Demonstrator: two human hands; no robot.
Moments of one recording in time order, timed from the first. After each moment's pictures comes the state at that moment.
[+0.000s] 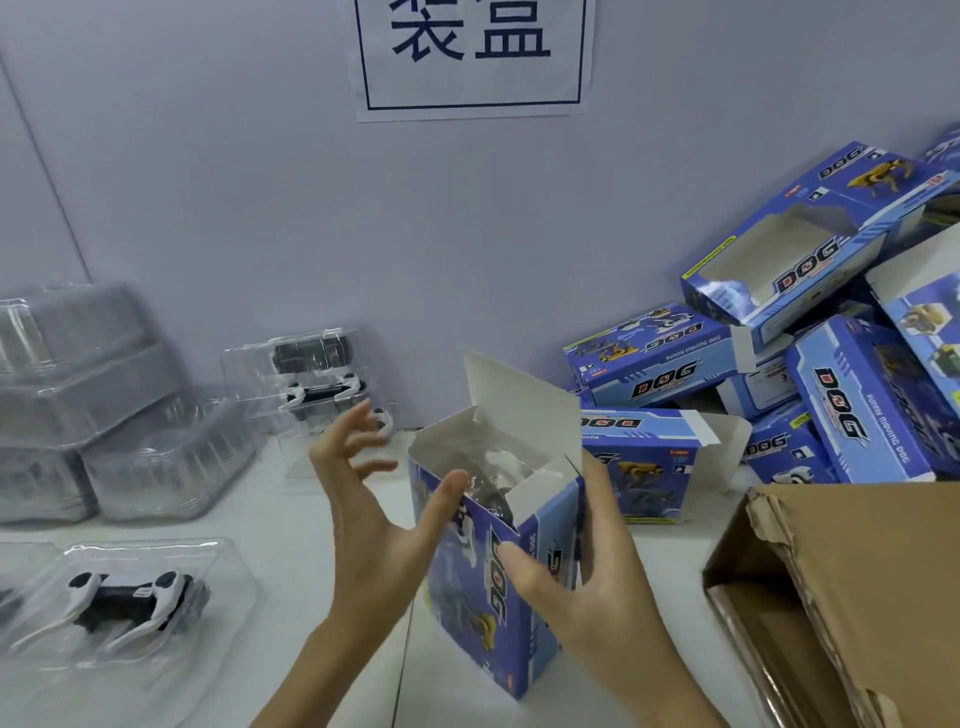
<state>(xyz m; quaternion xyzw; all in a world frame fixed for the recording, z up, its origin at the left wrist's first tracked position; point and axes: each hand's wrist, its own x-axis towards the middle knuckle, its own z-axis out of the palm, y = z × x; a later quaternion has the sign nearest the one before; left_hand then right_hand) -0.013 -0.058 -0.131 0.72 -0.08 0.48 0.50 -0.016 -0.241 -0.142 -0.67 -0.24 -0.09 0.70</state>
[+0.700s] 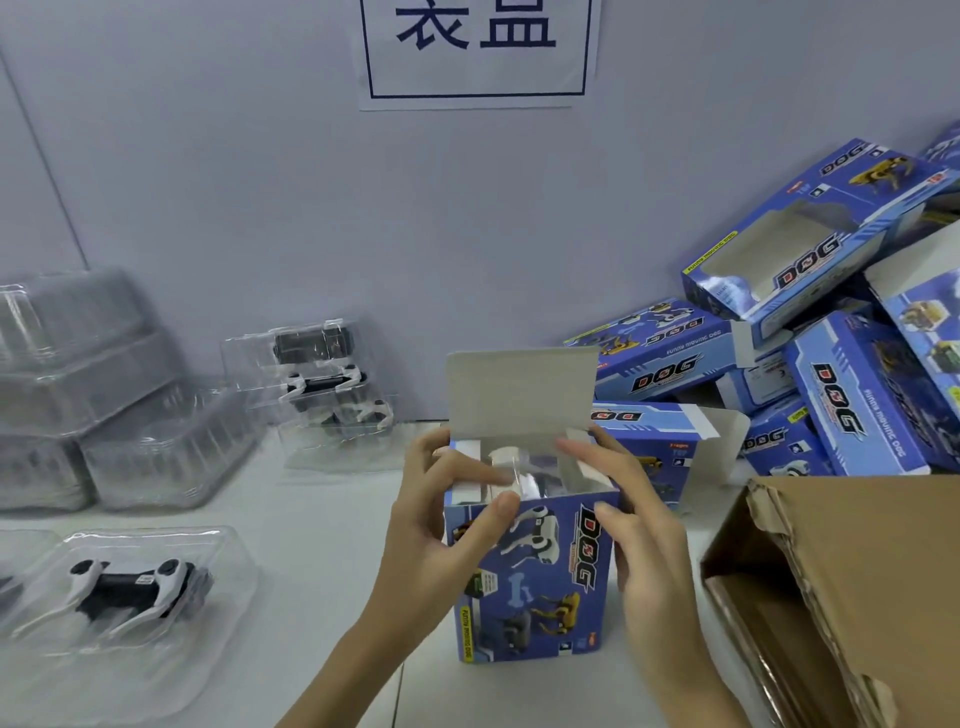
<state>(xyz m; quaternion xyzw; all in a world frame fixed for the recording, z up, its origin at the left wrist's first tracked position) -0.029 -0.081 -0.129 0.74 -0.15 0.32 0.57 -0.007 -0.261 -0.137 -0.65 -0.26 -0.16 0.70</state>
